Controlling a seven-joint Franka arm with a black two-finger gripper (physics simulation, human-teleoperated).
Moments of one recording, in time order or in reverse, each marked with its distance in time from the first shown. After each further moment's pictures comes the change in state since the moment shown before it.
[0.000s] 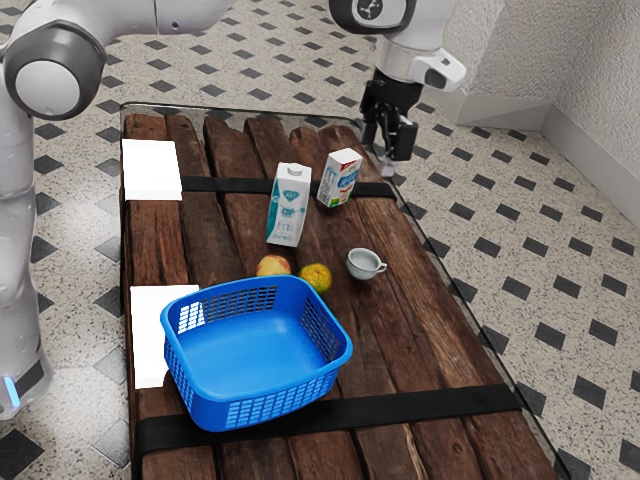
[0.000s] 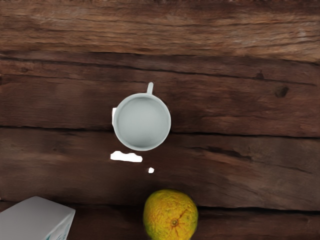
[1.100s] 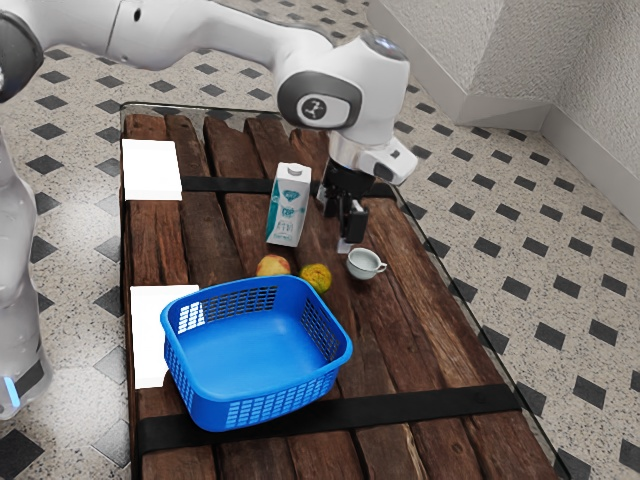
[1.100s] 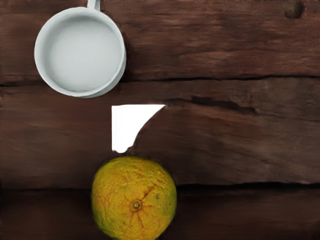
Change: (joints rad) arm -0.012 -0.222 -0.061 -0.586 0.007 0.364 -0.023
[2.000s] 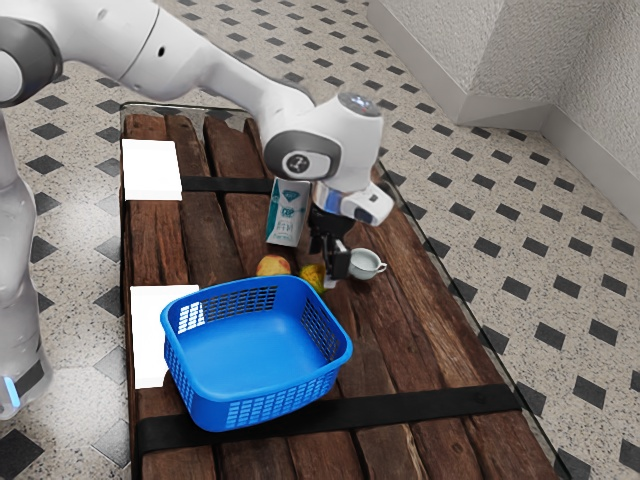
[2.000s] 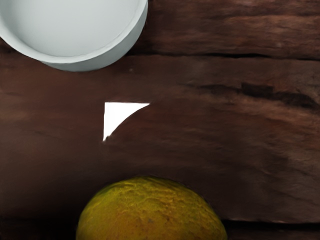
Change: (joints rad) arm 0.010 0.046 0.037 -0.220 -0.021 0.272 -0.001
